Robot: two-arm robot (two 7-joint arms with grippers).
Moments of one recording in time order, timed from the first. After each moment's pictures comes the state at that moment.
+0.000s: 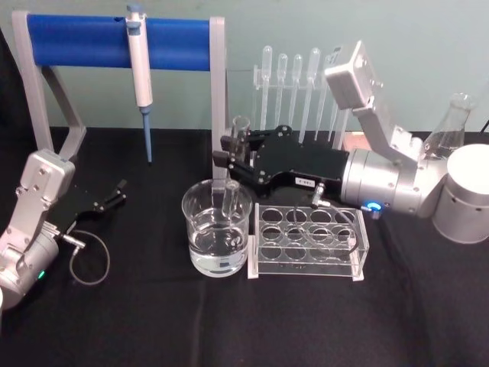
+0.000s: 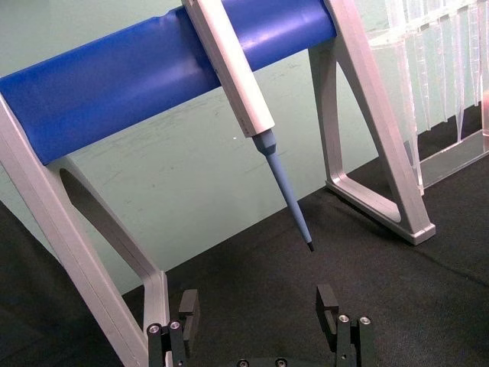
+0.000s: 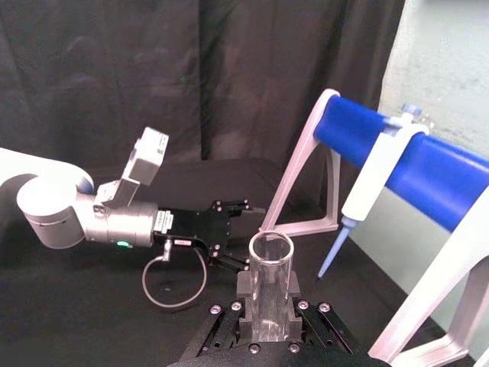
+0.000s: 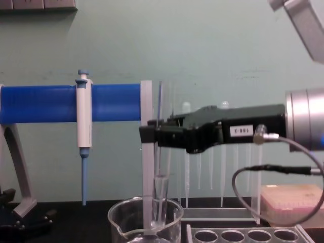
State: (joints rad) left arm -0.20 0.60 0.45 -1.41 -0.25 -0.12 0.03; right arm 0.57 0.52 -0.66 -1.57 0.51 0.16 0.64
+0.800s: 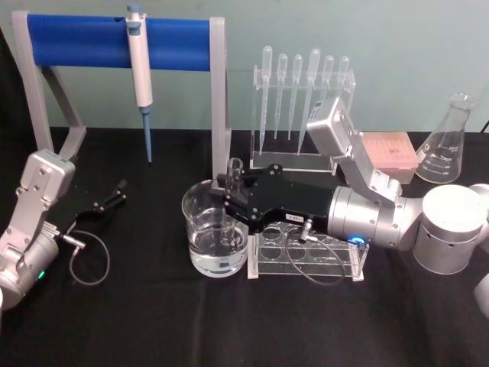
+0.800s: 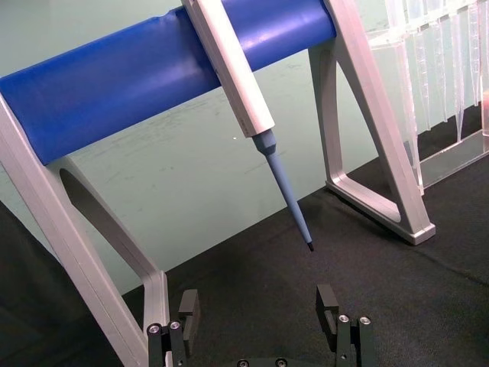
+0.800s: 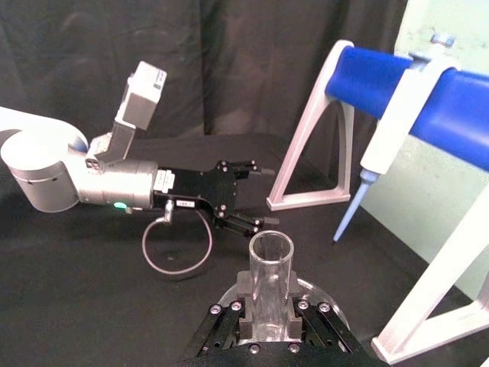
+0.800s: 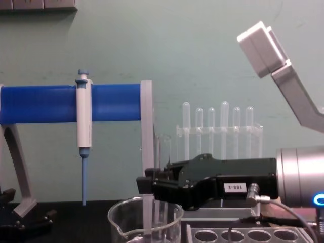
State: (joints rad) left arm -0.20 0.60 0.45 -1.41 -0.25 -0.12 0.03; right arm 0.52 0.47 -0.68 -1.45 0.44 0.06 0.66
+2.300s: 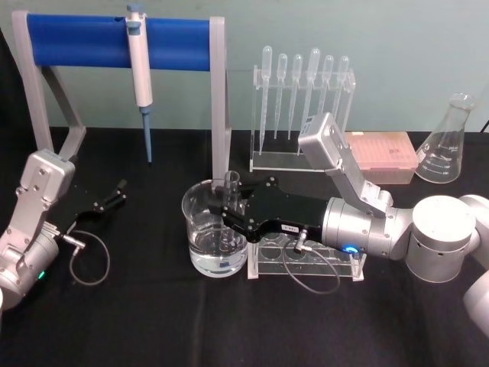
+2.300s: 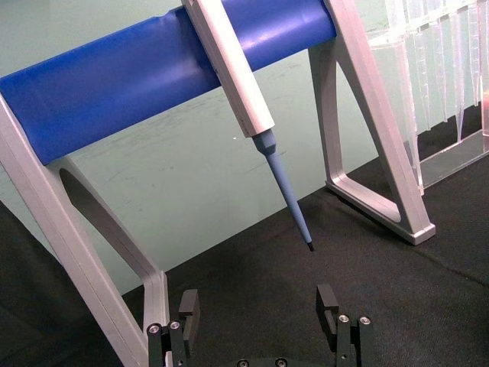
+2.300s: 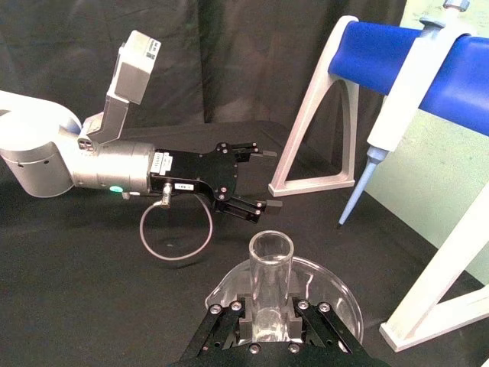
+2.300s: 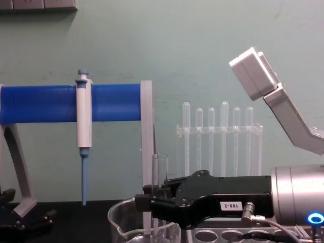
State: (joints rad) left arm -0.20 0.60 0.45 -1.41 -0.25 -0.12 0.03; right arm 0.50 0.43 -0.67 -1.40 0.40 0.04 0.67
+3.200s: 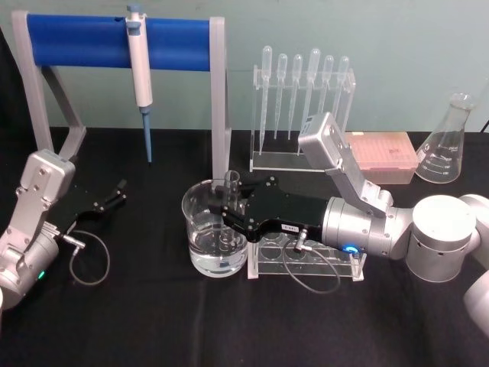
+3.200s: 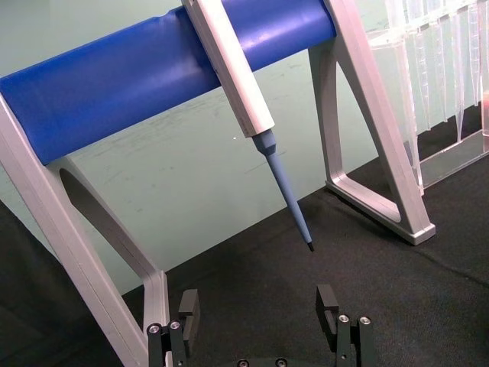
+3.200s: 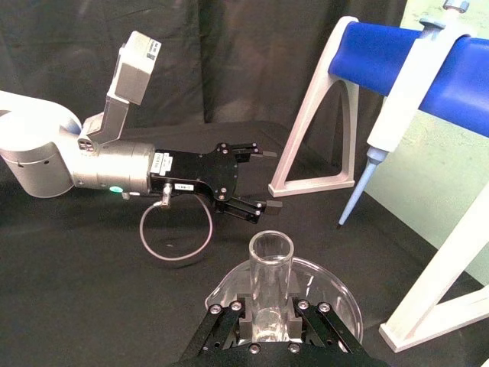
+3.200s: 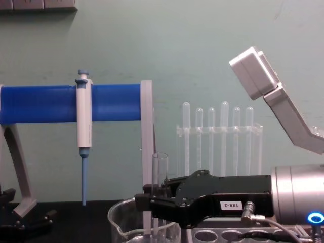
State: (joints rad) left arm -0.20 0.60 0.45 -1.41 -0.25 -0.12 0.03; right arm 0.50 0.43 -0.67 -1.40 0.40 0.04 0.67
